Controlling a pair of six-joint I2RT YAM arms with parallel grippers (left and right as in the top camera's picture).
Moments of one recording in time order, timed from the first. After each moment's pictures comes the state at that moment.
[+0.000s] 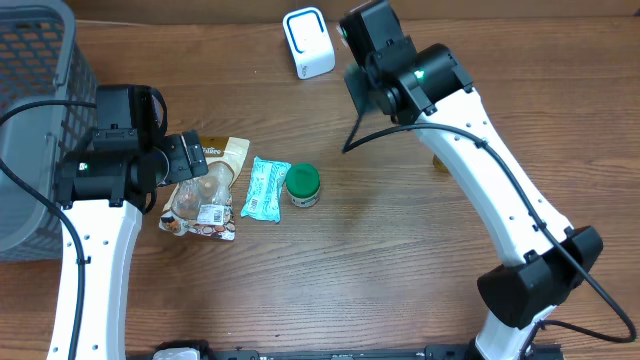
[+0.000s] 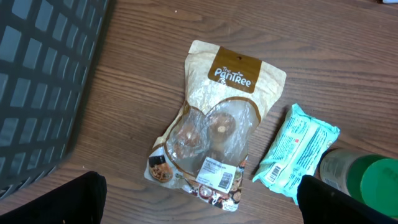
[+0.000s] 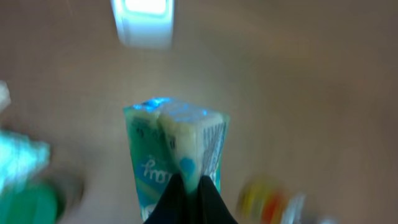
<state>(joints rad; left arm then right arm) 0.03 1.34 1.35 -1.08 -0.13 -0.24 0.52 1.91 2.03 -1.19 0.30 0.10</state>
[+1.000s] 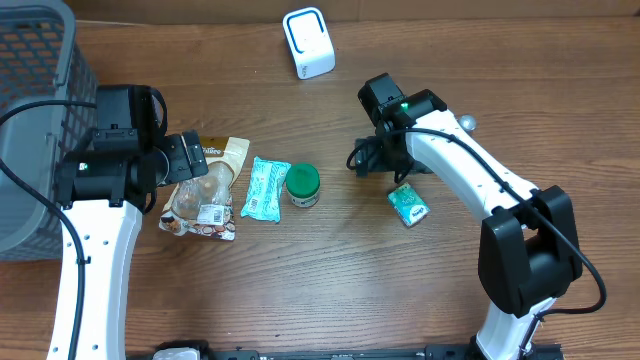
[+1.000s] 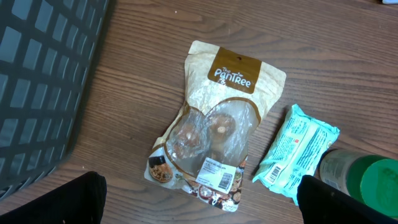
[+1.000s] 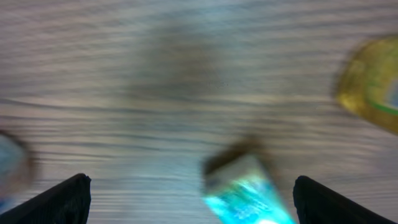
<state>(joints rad) 0.03 1.34 1.35 -1.08 -0.13 -0.24 0.44 1.94 1.53 -1.03 0.09 0.43</state>
